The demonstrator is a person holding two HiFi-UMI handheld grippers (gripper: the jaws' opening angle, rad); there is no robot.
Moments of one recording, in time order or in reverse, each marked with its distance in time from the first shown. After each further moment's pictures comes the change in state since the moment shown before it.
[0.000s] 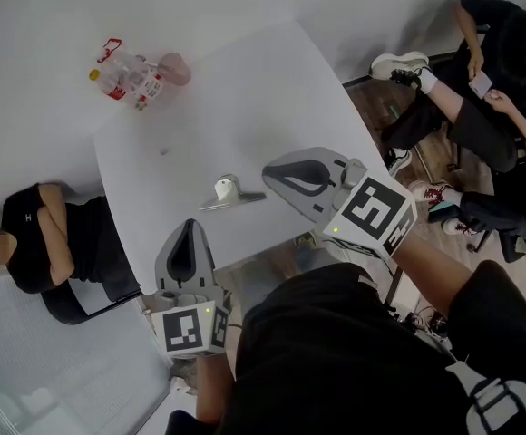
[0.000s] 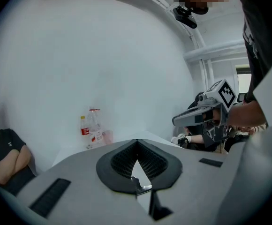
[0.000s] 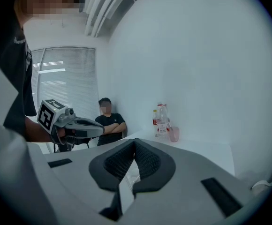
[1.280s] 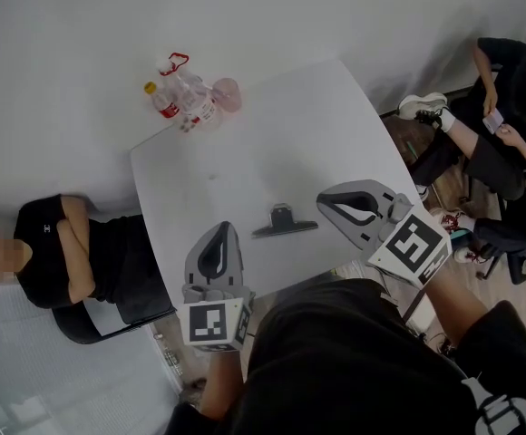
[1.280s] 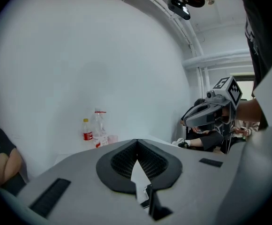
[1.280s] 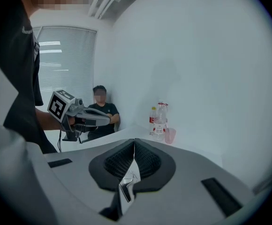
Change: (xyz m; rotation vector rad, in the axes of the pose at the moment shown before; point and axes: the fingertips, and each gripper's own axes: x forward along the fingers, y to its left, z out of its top) left arm 0.021 0.086 0.012 -0.017 -0.046 -0.096; right arm 0.047 0.012 0.031 -0.084 0.127 -0.108
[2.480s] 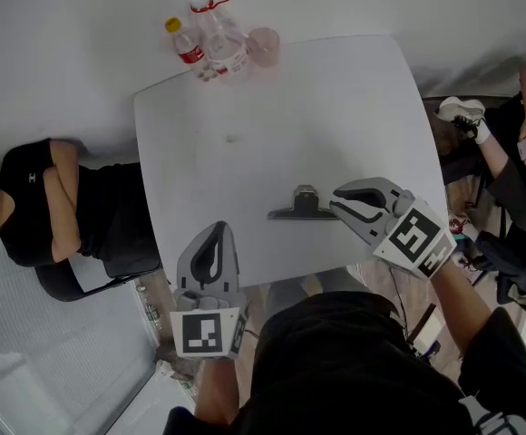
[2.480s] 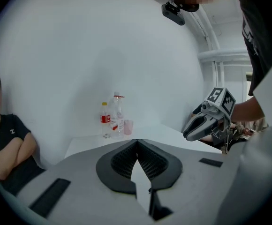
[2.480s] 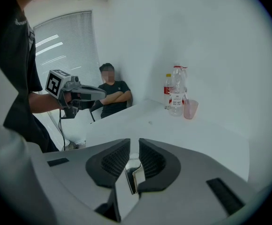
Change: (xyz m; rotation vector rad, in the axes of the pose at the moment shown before) left arm -0.013 0.061 -0.056 -0.090 0.119 0.117; right arm 0.089 0.006 -0.083 0.020 0.291 0.211
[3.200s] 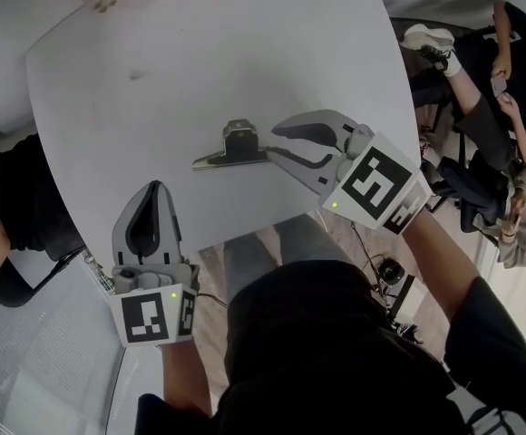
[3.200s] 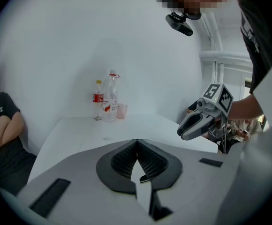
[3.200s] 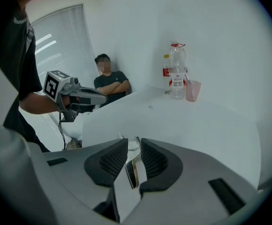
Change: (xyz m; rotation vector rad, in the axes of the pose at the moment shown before) left arm 0.043 -0.014 -0.076 -0.065 0.082 -0.068; right arm 0.045 -0.009 -0.057 0.053 0.085 0.024
